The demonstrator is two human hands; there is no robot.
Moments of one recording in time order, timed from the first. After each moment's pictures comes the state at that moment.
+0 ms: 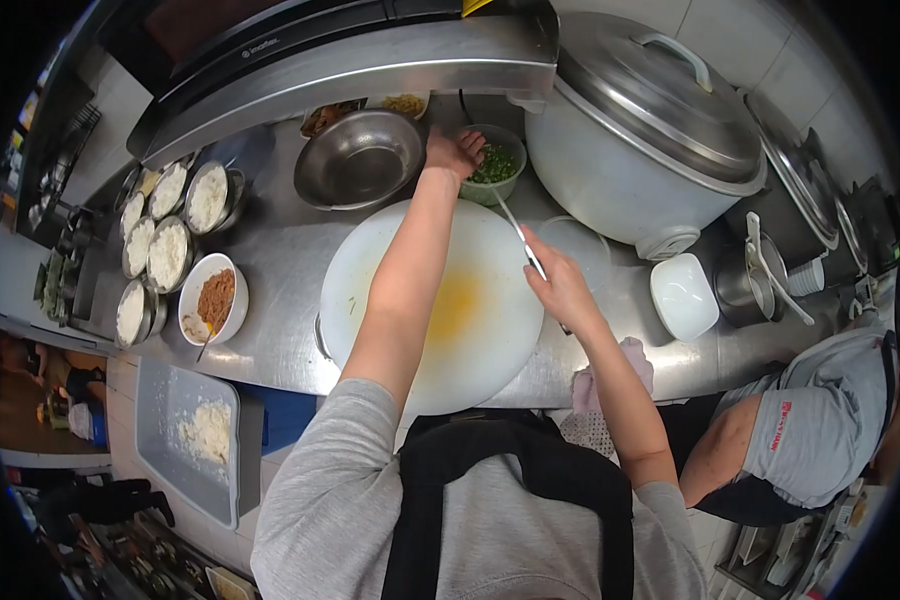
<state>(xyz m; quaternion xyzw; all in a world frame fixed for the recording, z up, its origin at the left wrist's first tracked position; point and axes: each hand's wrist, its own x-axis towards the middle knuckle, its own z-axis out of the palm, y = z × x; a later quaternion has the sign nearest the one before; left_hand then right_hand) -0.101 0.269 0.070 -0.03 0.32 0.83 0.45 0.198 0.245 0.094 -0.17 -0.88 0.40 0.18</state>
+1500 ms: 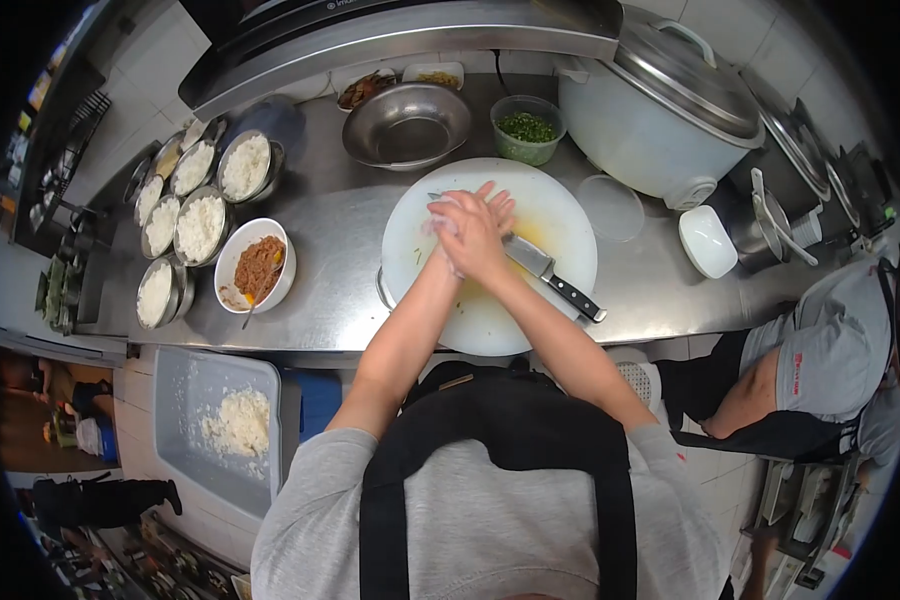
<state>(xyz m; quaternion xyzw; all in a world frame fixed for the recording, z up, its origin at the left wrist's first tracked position) -0.004 0.058 0.005 0.13 0.26 0.80 0.53 0.040 0.076 0.026 -0.36 -0.83 -0.11 0.40</state>
